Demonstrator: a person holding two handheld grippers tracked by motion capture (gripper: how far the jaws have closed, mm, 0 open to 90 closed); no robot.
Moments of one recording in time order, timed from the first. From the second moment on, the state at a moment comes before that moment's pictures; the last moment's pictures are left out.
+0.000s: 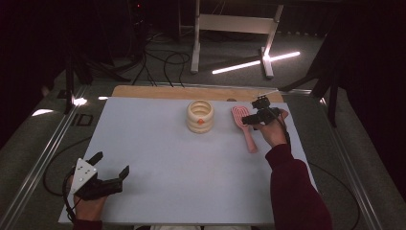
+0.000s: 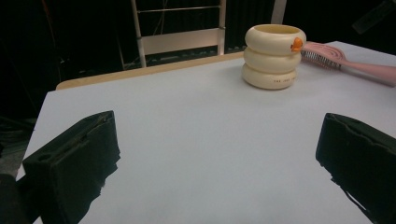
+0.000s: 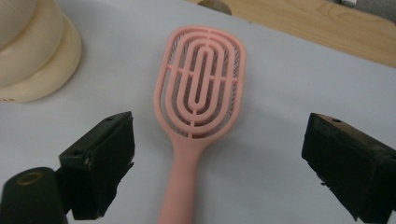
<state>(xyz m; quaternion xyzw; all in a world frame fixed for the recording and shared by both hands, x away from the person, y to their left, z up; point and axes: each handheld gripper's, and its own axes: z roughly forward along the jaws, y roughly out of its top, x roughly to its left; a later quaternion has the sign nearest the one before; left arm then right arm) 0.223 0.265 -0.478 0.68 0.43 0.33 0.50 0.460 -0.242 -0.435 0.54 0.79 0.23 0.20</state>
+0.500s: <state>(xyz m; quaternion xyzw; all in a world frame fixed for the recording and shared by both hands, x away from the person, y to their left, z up) 0.222 0.267 -0.479 0.68 0.43 0.32 0.50 0.469 -0.233 -0.452 0.54 0.80 0.20 0.19</state>
